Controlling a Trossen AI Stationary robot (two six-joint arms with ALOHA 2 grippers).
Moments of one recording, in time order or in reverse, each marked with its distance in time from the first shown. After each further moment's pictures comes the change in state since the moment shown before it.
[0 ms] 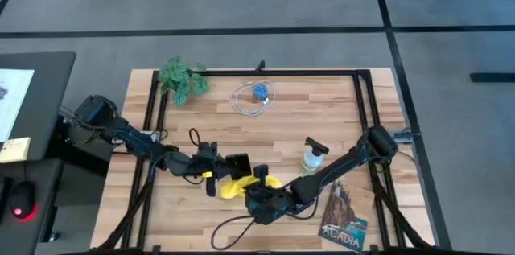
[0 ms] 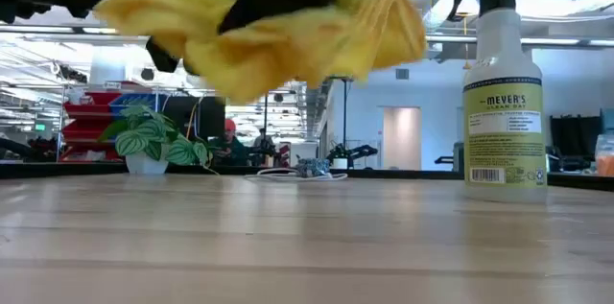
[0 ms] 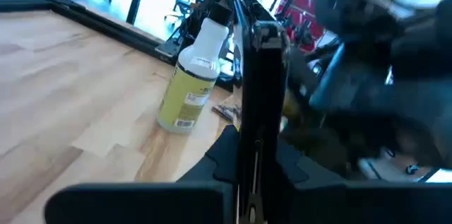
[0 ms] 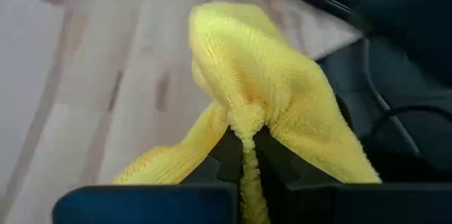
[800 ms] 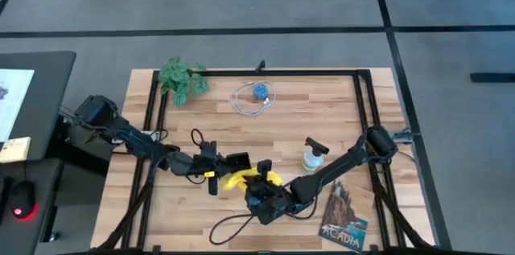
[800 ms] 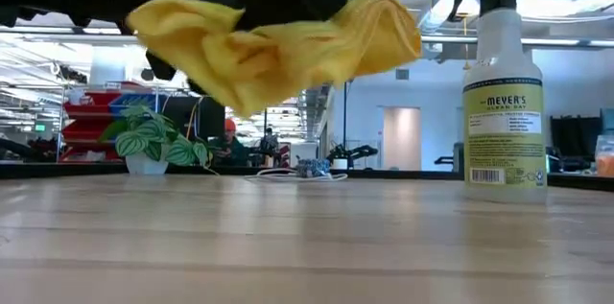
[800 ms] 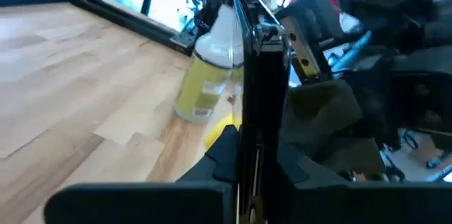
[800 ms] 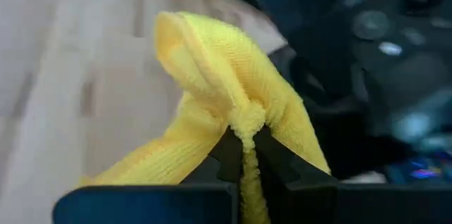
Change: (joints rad) left arm 0.002 -0.001 0.001 -0.056 -0.031 -0.015; right arm 0.007 -0.022 0.000 -0.056 0.347 -0.030
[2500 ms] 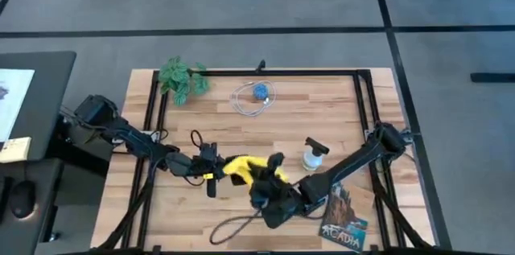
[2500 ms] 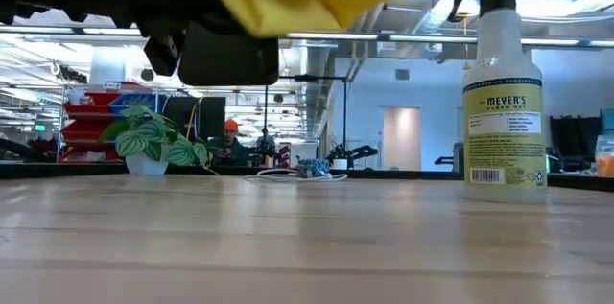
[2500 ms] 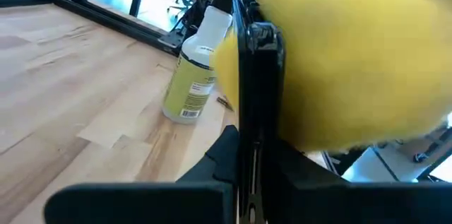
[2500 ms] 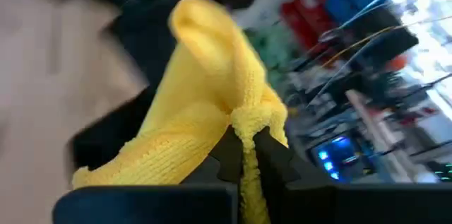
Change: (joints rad) left arm -0.001 0.000 0.000 -0.005 0.029 0.015; right arm 0.024 -0.078 0.104 -0.036 0.089 -0.080
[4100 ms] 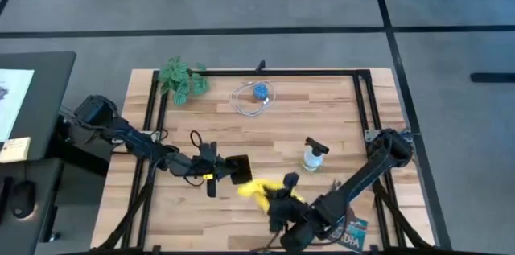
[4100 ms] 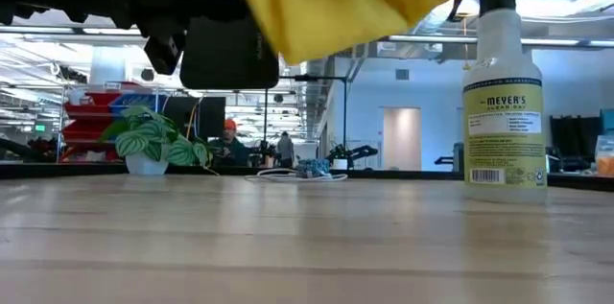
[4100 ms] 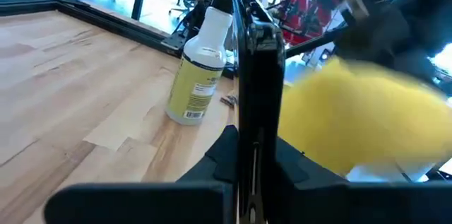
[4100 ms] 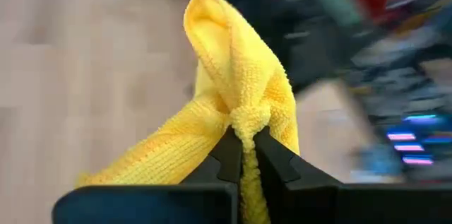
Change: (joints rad) left arm -0.001 0.001 -0.001 0.001 -0.019 0.031; right arm 0.146 0.010 0.029 -0.324 -0.241 0.510
